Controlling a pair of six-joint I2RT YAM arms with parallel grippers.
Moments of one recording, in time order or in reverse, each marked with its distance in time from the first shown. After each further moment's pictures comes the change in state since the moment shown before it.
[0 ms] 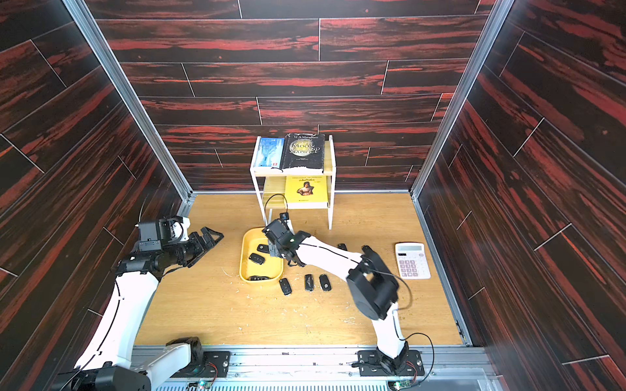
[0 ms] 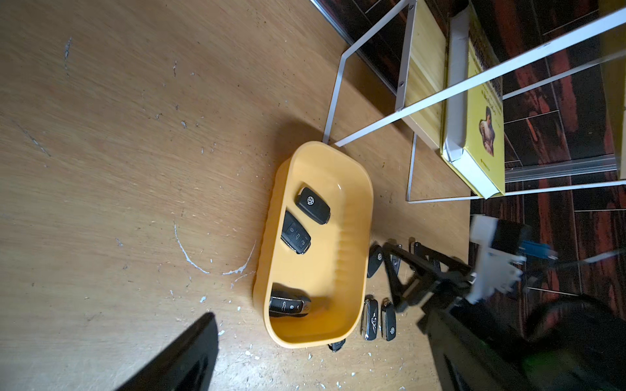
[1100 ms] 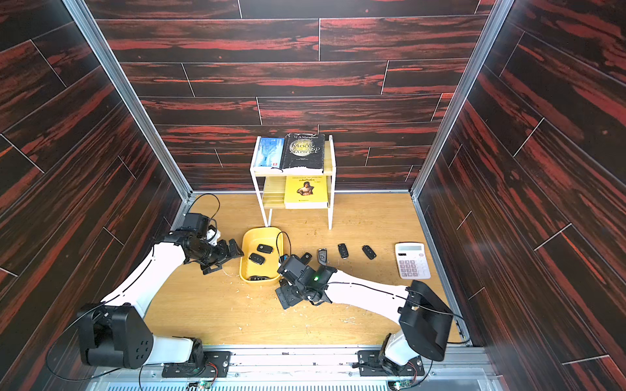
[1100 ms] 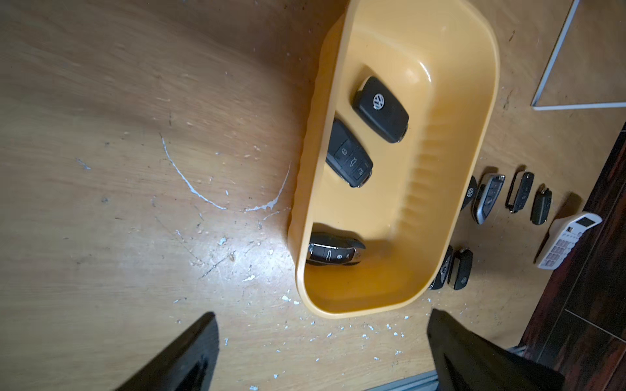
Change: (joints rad) left arm -0.183 0.314 0.079 -0.200 -0.113 0.068; right arm 0.167 -0.354 -0.494 -0.037 -0.381 -0.095
